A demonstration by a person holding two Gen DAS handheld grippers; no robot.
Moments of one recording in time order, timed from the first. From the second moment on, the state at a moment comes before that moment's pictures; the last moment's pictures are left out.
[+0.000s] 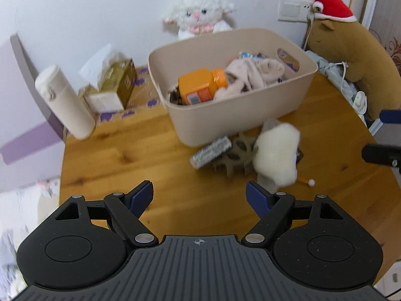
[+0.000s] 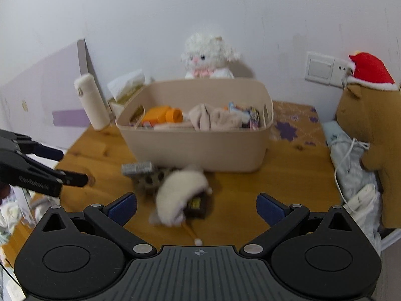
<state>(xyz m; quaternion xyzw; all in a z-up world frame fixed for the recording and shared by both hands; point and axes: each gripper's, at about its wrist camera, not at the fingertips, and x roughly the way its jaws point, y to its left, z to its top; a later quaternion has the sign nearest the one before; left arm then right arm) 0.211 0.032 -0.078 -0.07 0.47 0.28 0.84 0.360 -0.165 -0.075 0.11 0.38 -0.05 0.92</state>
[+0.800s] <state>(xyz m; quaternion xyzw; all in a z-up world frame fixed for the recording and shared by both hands) 0.218 0.043 -0.164 -0.09 0.51 0.27 0.82 0.383 -0.145 -0.156 0.06 0.43 -0.07 0.90</state>
